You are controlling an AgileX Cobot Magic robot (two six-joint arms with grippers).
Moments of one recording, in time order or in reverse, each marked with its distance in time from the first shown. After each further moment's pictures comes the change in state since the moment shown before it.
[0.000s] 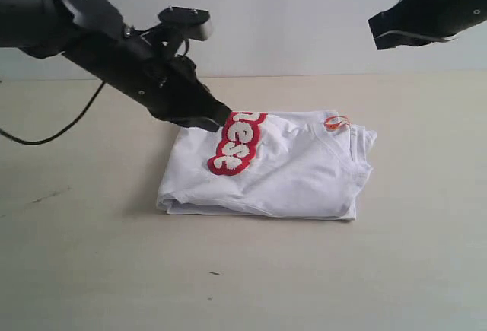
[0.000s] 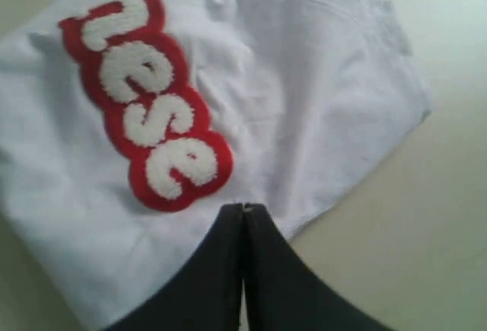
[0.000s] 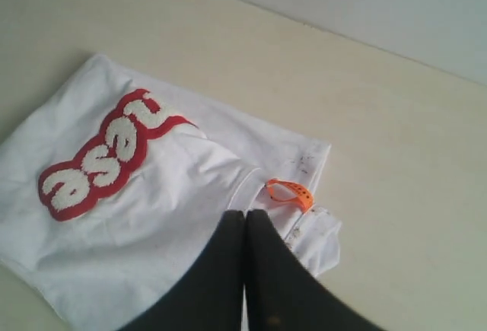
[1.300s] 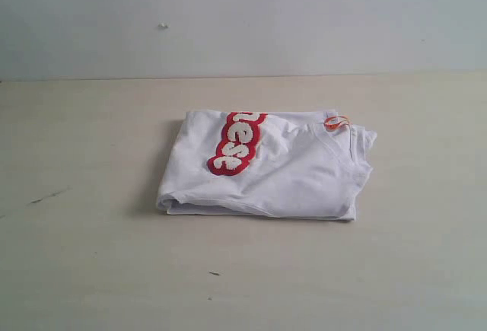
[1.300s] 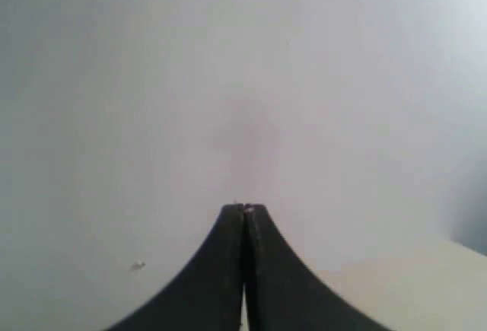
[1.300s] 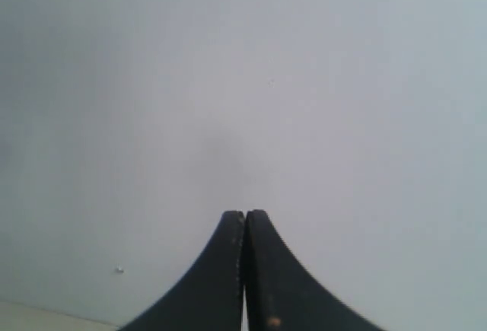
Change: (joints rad) left arm 0.096 -1.469 0.727 0.000 -0.488 -0.089; right arm 0.000 -1.265 0.576 0.162 -0.362 0.002
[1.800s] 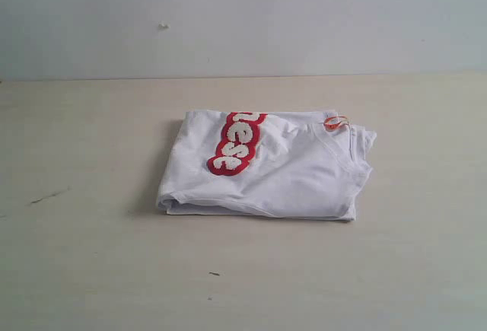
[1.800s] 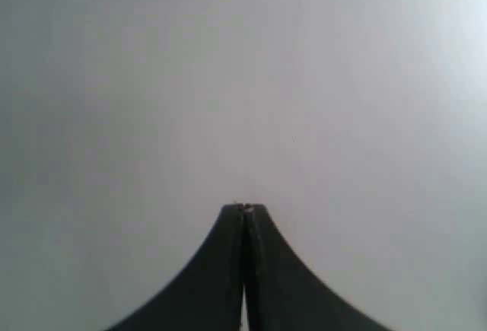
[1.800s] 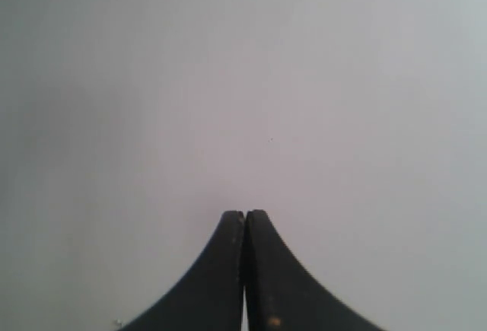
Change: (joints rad) left arm 0.000 -0.253 0.022 0.062 -0.030 0.004; right arm 0.000 -0.242 0.073 0.000 -0.002 0.006
